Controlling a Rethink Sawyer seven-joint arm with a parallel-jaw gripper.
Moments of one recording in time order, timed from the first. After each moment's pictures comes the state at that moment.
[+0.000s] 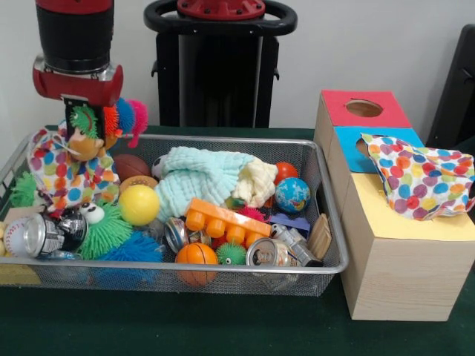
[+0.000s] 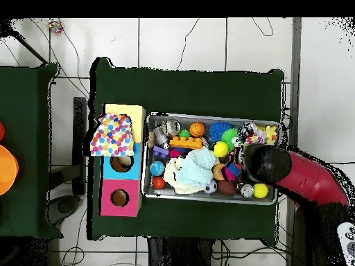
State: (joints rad) arm -0.57 -0.69 0.02 1.59 -0.18 0.65 1.45
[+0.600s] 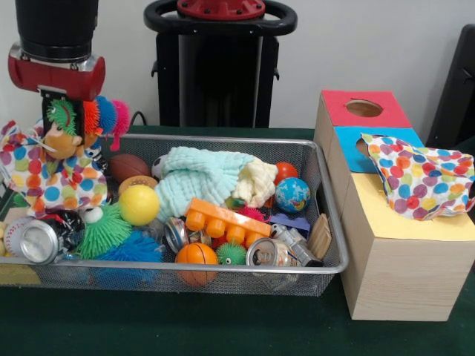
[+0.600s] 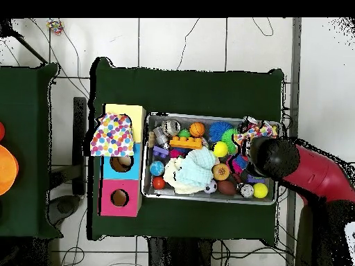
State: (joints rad) arm -0.57 -0.70 0.01 1.53 -0.18 0.65 1.45
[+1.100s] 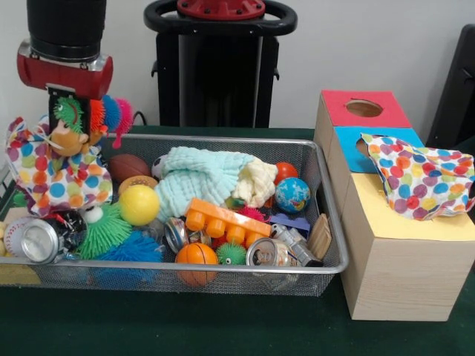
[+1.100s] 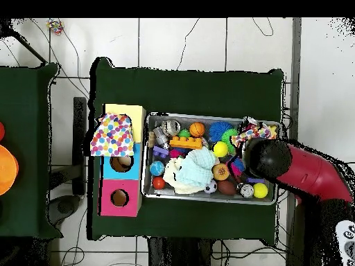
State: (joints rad) arm -0.51 -0.70 -0.04 1.53 -0.20 0.65 1.45
